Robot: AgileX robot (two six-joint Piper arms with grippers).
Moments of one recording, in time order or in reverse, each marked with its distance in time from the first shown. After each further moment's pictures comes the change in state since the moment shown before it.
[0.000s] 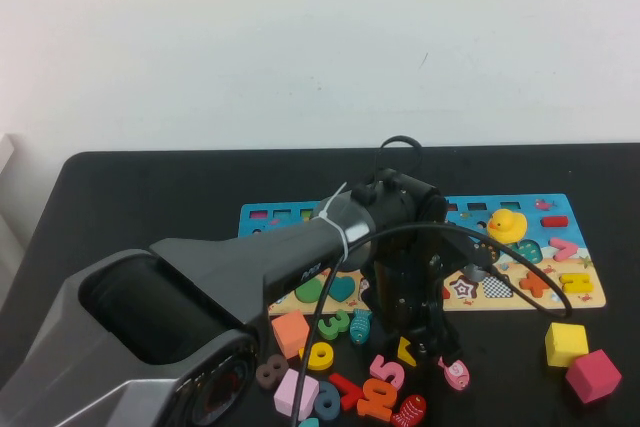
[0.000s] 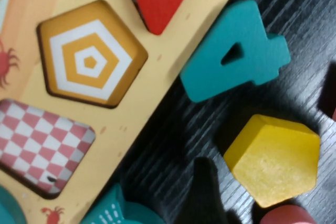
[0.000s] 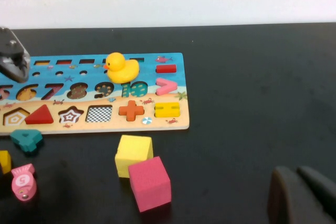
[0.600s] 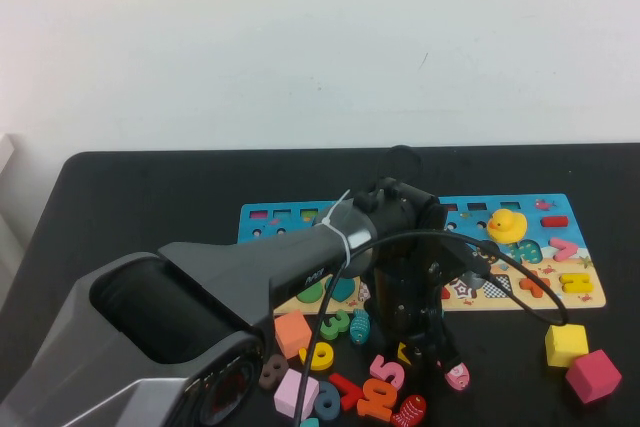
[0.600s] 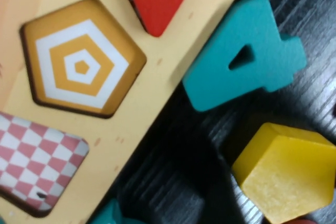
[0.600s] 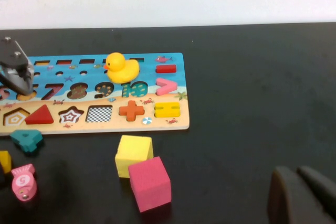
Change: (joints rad) right arm 0.000 0.000 0.000 0.000 0.000 0.002; left arm 0.000 0.027 -0.002 -0.005 -0.014 0.006
